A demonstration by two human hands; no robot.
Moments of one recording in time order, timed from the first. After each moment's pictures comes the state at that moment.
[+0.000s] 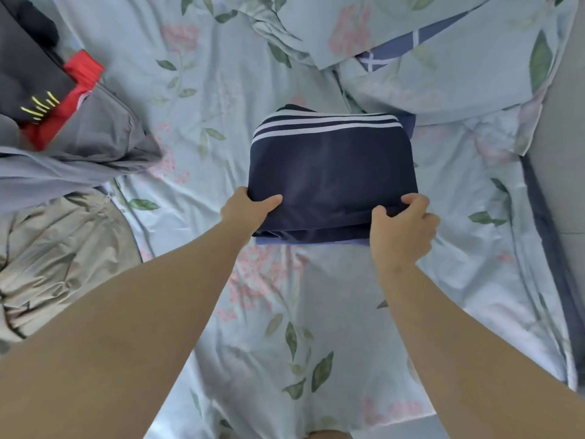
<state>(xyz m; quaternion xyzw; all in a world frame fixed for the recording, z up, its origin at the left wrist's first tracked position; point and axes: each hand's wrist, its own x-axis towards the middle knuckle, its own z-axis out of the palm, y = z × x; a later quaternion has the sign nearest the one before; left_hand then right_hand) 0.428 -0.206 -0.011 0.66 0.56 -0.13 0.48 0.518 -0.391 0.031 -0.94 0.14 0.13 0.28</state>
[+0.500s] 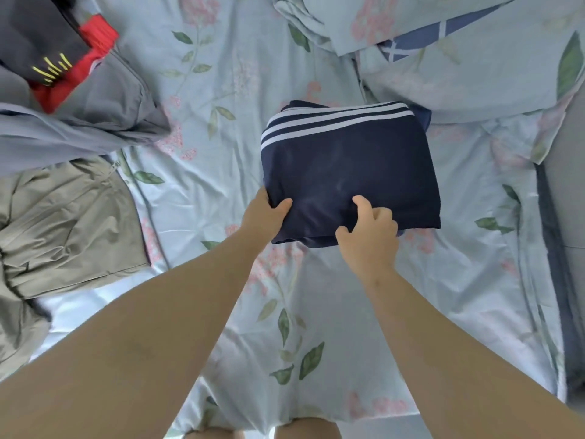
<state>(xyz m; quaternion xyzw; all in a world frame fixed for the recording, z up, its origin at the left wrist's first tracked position) 0.412 -0.248 -0.017 0.66 0.52 -0.09 0.53 0.491 -0.393 0.017 -0.93 -0.13 0.29 0.15</state>
